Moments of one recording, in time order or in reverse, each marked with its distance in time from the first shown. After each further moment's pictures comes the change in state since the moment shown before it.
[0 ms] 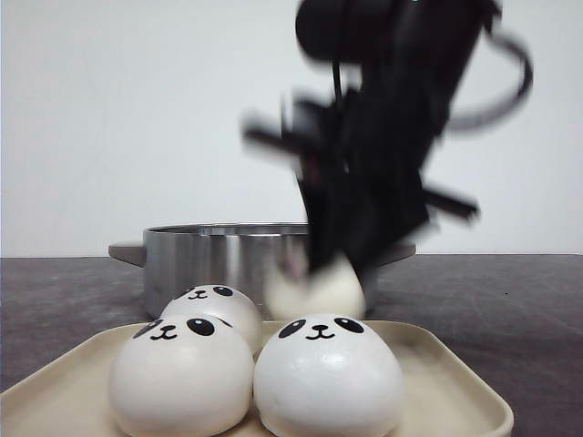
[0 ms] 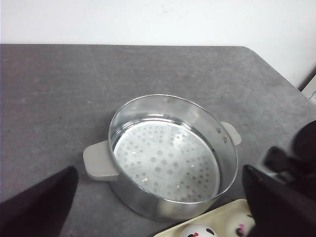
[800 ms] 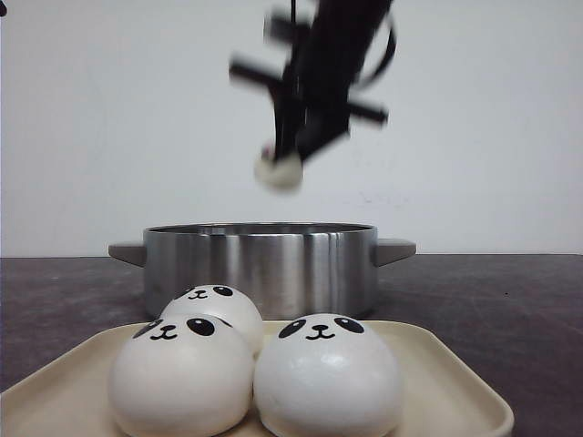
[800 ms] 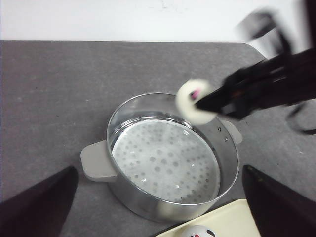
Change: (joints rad) left arm -0.002 0.034 0.000 0.021 0.000 0.000; right arm -0.193 0.359 0.470 0.159 0.230 -0.198
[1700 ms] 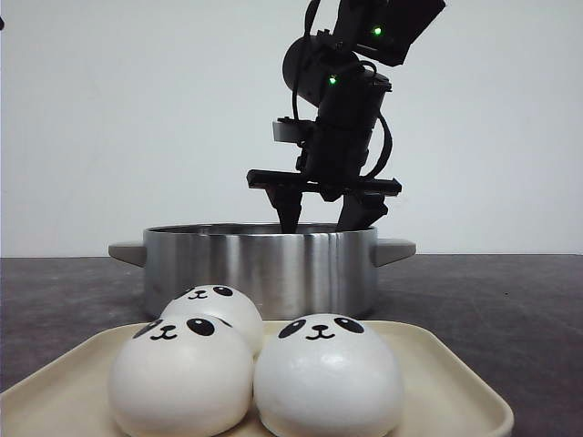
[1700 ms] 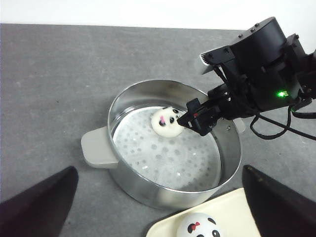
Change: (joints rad) left arm 0.000 0.021 0.000 -0.040 0.000 -0.009; right arm -0.042 0.125 0.005 -0.021 0.088 -0.006
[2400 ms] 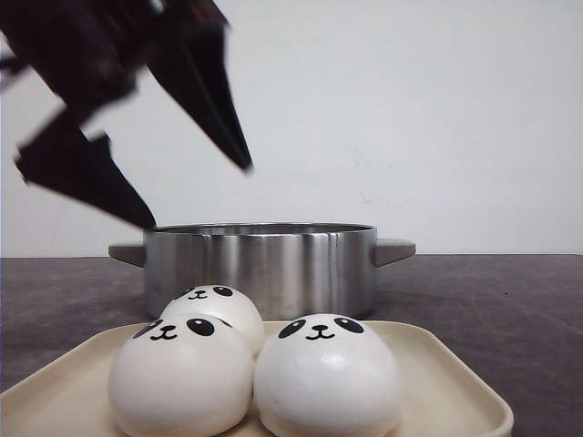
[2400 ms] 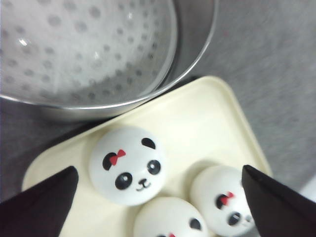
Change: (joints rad) left arm -0.364 0.569 0.000 0.067 0.008 -0.167; right arm 0.126 -0.689 0.108 -0.142 0.027 -0.057
